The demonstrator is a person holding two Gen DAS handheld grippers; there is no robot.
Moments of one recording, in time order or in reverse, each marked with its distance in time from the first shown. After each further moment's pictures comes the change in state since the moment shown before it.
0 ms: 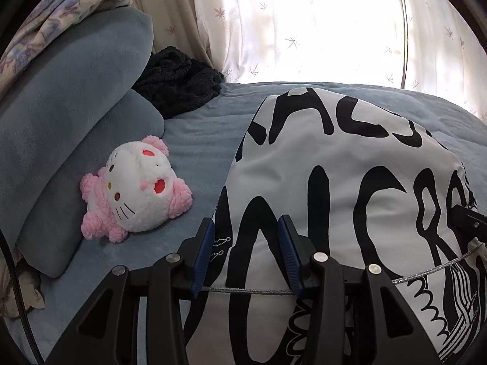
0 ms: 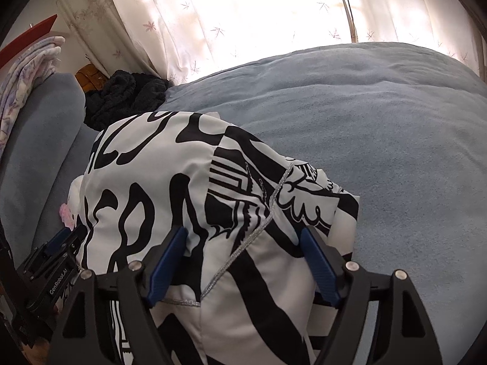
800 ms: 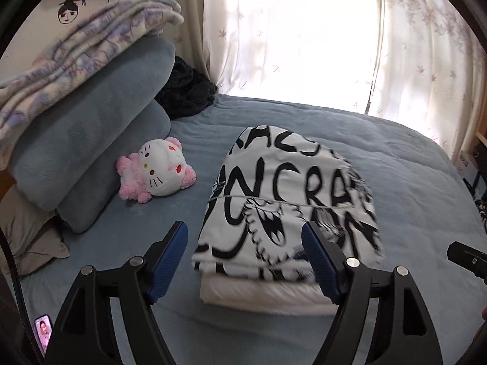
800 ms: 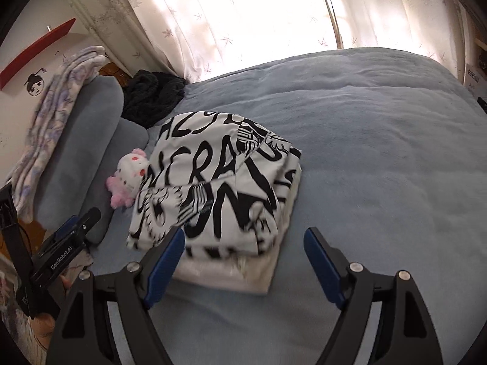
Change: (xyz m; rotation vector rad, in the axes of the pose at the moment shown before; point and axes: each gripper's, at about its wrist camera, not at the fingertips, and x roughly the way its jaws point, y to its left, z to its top) left arm -0.249 0.022 -0.029 -0.091 -0.003 -0.121; right arm -0.235 -0.004 -0.048 -0.003 0.066 0.029
